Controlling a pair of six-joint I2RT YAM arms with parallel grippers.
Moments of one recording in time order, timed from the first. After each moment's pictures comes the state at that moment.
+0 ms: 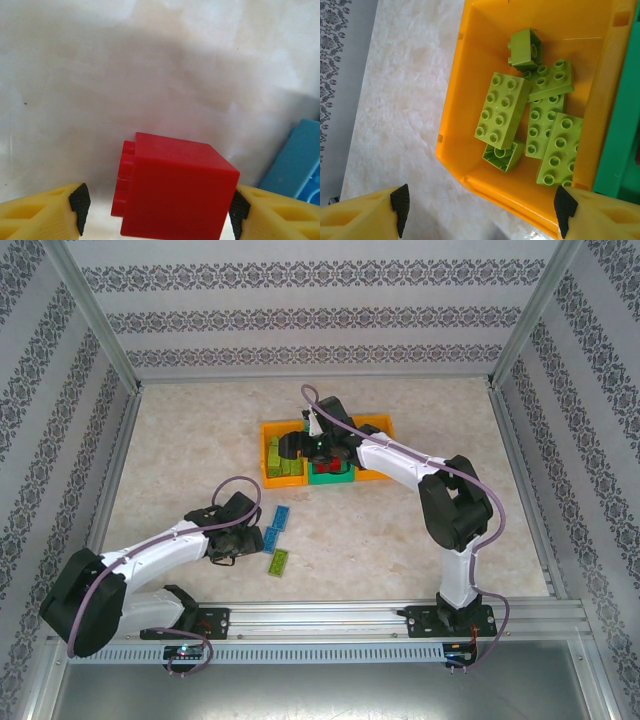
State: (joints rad) left arm -0.58 1.22 0.56 -0.66 -0.10 -0.86; right arm 0.61 1.95 1.47 -0.30 -0.38 0.64
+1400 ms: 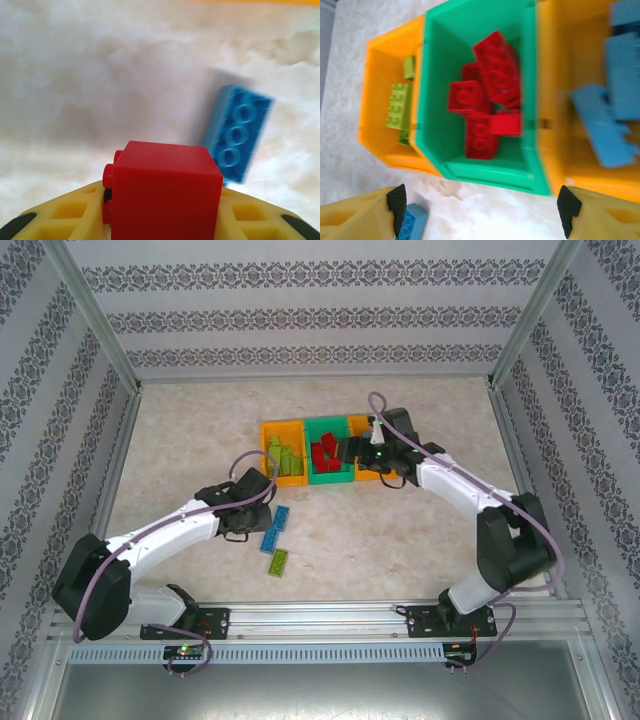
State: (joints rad) left arm -0.63 1.33 0.83 -0.70 -0.15 -0.75; right arm 0.37 1.54 1.03 -0.29 -0.31 0.58
